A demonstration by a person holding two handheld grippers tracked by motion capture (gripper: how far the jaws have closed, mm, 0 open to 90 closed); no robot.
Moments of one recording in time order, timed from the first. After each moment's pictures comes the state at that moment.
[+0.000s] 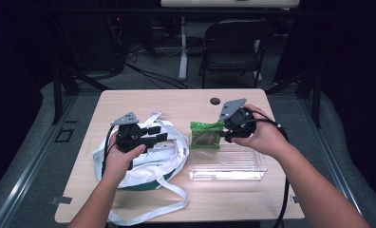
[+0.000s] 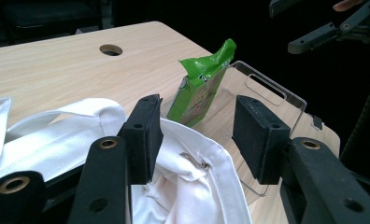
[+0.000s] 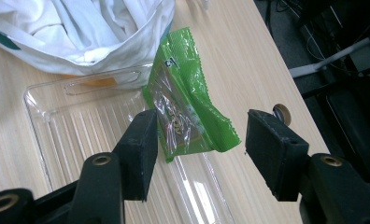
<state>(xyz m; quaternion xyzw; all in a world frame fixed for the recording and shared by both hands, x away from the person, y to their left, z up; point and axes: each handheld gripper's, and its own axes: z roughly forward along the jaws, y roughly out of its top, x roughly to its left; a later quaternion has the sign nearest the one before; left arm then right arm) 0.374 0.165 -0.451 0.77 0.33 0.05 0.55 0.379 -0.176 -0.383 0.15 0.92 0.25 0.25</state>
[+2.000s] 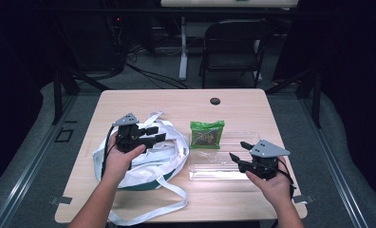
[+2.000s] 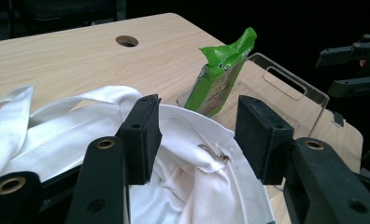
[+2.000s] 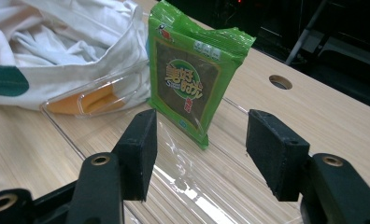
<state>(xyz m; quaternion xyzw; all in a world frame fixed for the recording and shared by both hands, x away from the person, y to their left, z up) 0.377 0.168 -0.459 0.77 0.35 0.07 0.52 0.300 -0.239 -0.479 0.33 0.79 0.44 0.28</state>
